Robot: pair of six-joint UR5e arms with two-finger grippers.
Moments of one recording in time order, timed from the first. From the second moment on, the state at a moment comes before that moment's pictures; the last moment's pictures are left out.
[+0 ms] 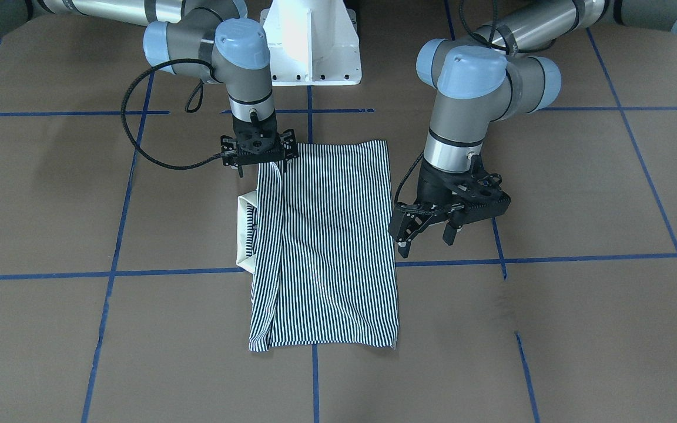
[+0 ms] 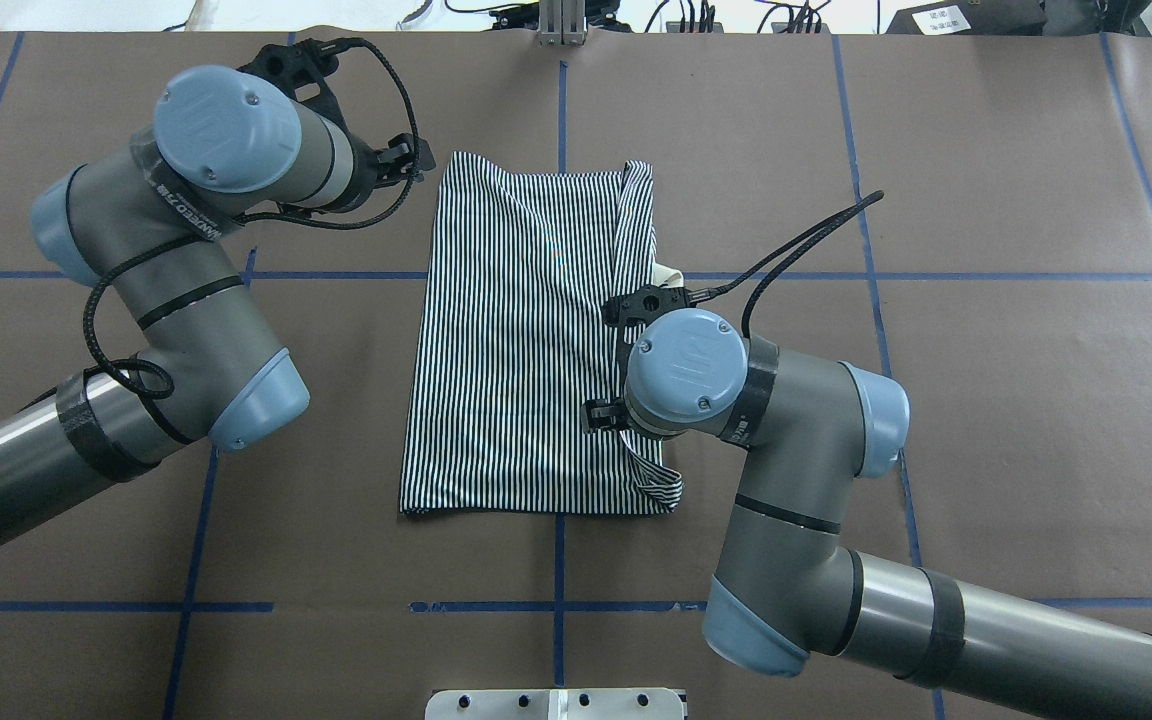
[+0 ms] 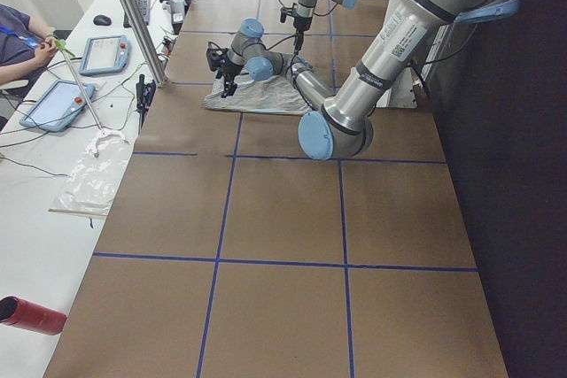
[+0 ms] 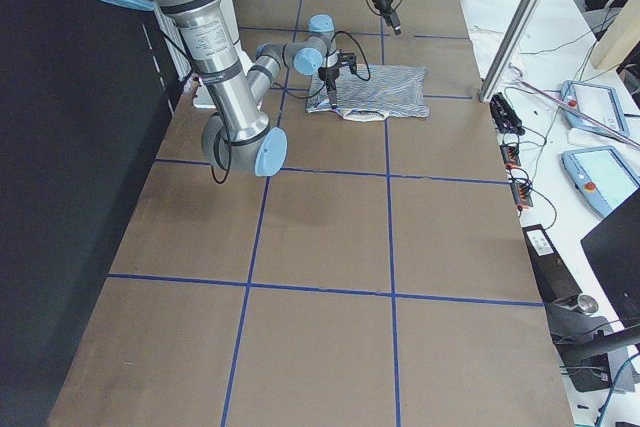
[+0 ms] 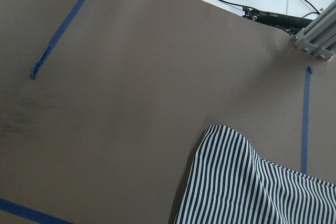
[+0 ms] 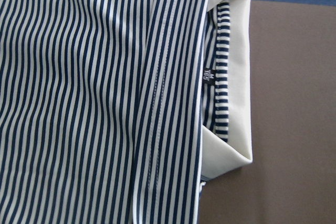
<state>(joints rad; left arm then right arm) -0.74 -2.18 -1.64 -1.85 -1.67 -1.43 0.41 -0.96 1.69 -1.57 1.69 1.11</state>
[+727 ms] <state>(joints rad) -0.73 -2.18 -1.64 -1.86 -1.68 -1.43 0.39 -0.95 1.66 -1.68 1.73 1.04</state>
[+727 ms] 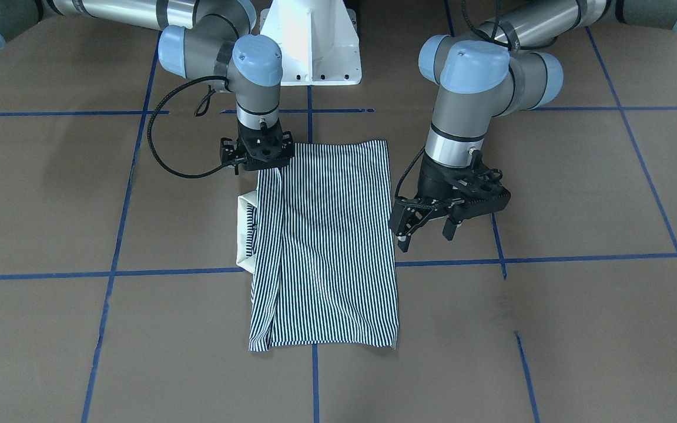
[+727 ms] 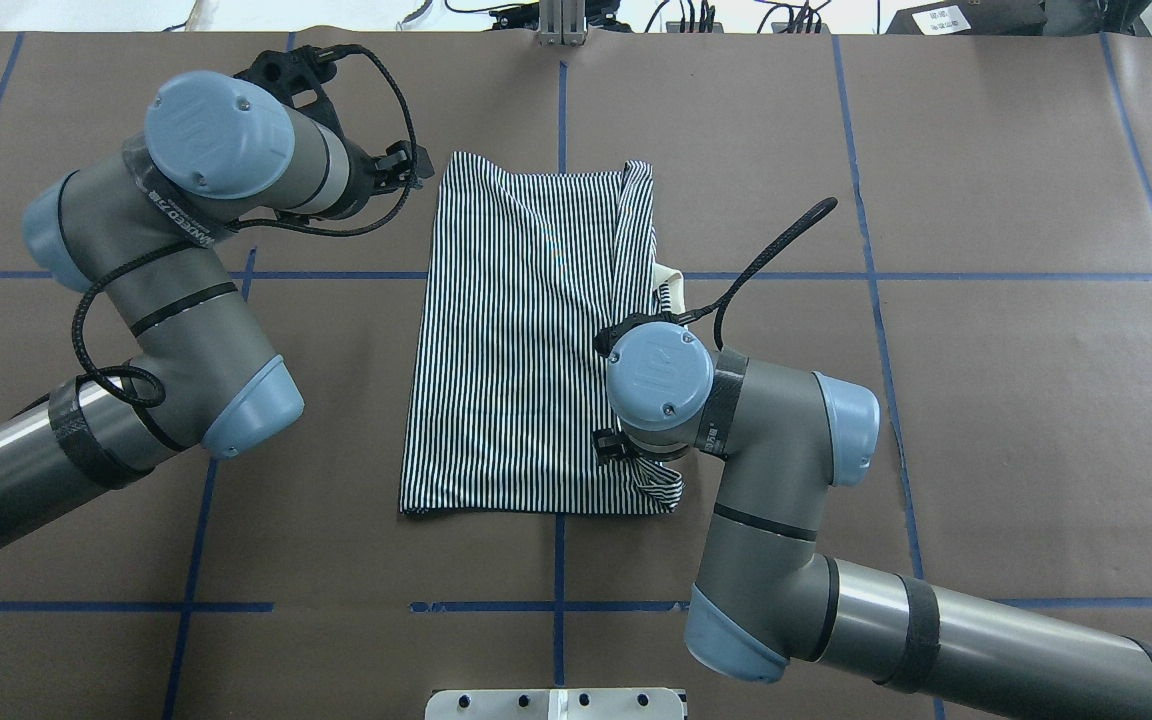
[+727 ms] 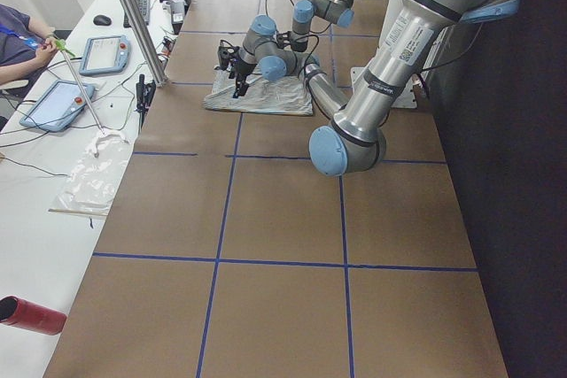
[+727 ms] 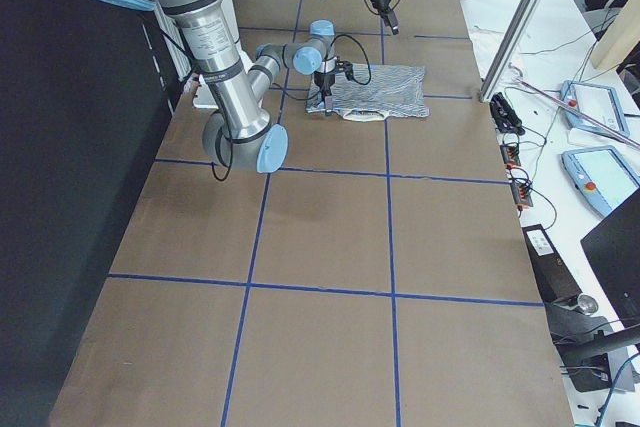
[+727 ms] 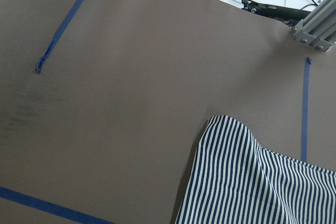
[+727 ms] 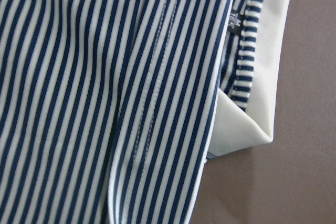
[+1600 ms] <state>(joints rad) -0.73 -2.19 -1.65 -1.86 -1.68 -1.43 0.45 -0.98 1.68 -1.72 1.75 0.94</state>
